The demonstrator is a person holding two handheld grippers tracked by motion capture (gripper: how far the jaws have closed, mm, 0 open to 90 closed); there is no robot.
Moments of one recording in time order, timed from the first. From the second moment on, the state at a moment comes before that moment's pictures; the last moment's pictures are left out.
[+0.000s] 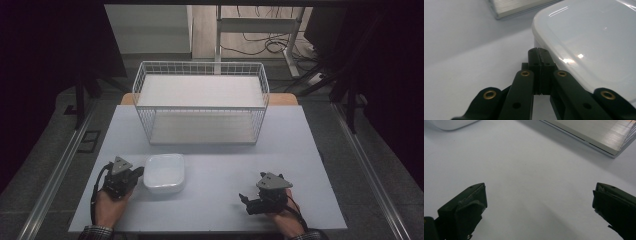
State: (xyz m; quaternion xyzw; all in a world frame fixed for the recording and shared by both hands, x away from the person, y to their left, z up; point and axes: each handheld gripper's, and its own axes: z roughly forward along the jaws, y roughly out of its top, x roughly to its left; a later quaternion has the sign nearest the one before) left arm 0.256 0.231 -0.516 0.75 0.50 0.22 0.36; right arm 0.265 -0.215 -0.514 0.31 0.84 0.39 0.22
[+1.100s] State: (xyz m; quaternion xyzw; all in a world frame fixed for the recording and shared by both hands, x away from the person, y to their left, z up) left arm 0.269 0.135 -0.522 0.81 0.40 0.16 0.39; right arm 0.266 -0.217 -0.514 0.32 0.84 0.39 0.22
